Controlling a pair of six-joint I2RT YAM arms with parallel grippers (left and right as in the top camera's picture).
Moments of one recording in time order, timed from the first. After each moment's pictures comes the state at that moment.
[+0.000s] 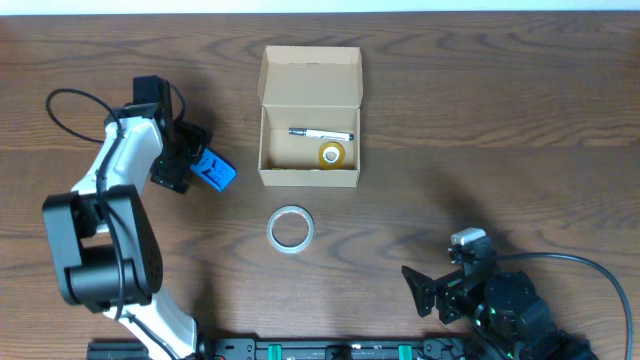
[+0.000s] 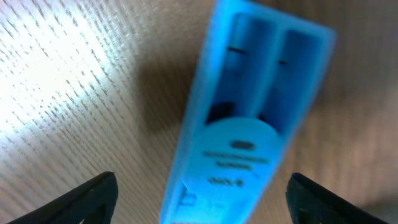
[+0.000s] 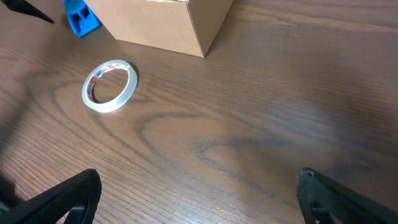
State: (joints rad) left arm 0.12 1.89 1.26 -0.80 0.12 -1.04; right arm 0.62 0.22 0.46 -0.88 0.02 0.33
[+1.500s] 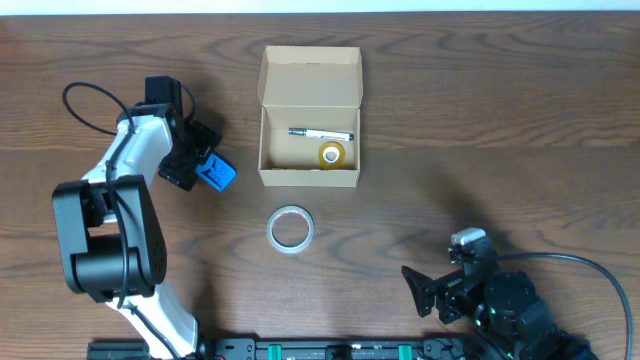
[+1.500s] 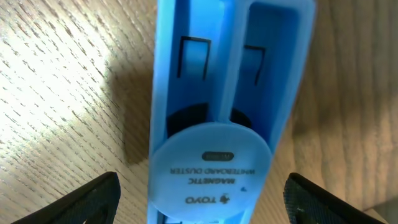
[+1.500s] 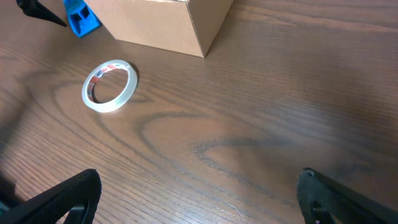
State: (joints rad) left arm 0.09 1.94 1.26 -0.74 0.12 -0.96; right arm 0.62 0.22 0.46 -0.88 0.02 0.33
